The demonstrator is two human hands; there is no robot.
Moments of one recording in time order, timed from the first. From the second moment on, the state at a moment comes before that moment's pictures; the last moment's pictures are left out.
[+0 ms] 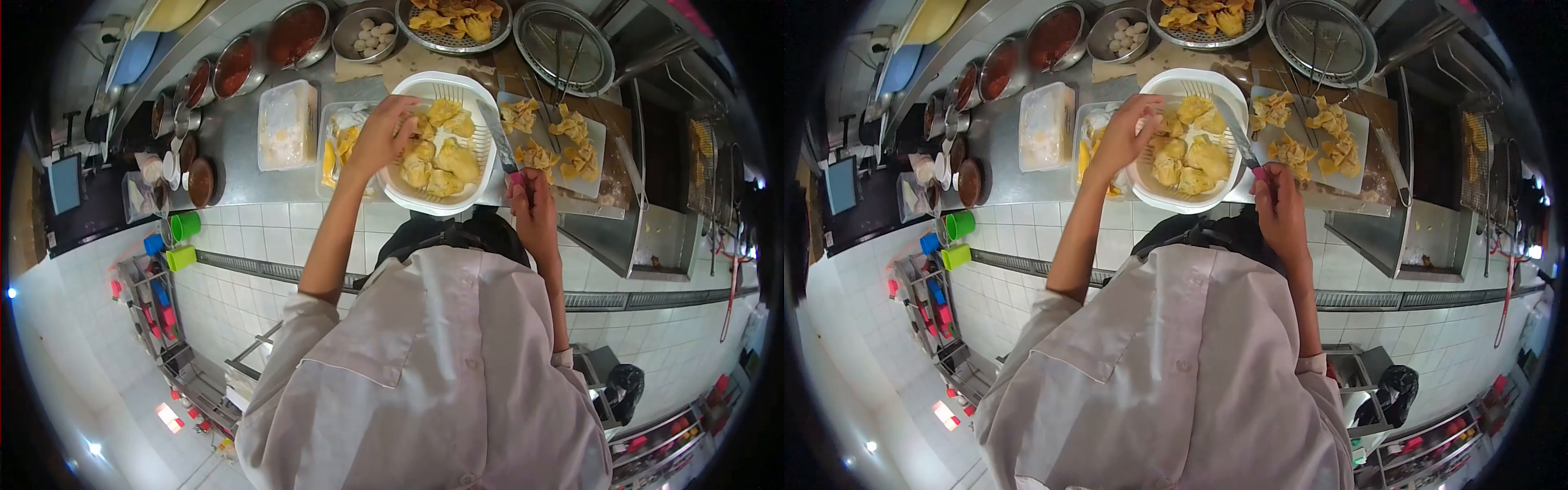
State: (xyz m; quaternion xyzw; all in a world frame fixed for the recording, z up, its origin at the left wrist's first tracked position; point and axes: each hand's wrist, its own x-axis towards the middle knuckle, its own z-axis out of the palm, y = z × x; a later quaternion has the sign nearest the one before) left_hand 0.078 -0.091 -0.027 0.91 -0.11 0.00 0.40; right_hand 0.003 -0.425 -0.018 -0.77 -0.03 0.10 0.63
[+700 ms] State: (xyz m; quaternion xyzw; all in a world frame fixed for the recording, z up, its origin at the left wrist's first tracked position) left_hand 0.110 -0.084 -0.038 0.93 -0.18 -0.23 0.20; right_hand 0.002 -0.456 -0.023 -0.81 0.02 0.08 0.59
